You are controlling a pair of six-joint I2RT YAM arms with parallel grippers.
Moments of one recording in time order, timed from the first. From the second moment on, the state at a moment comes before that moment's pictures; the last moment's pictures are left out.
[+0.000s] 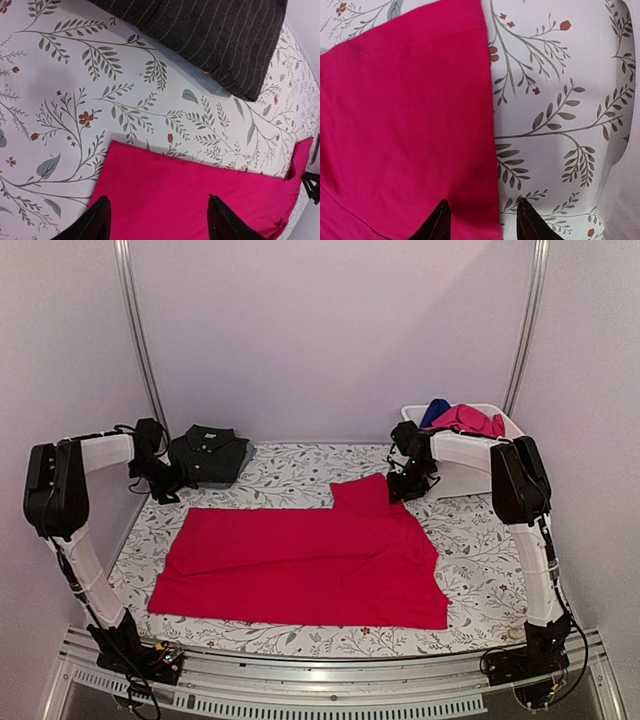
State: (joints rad) left arm 0.05 1.84 1.33 -0.62 0.26 -0.48; right arm 0.43 2.37 1.94 -0.80 -0.03 0.20
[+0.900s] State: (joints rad) left arm 0.13 2.01 1.39 -0.63 0.24 -0.29; right arm 0.40 2.40 1.96 -0.77 -0.13 0.15
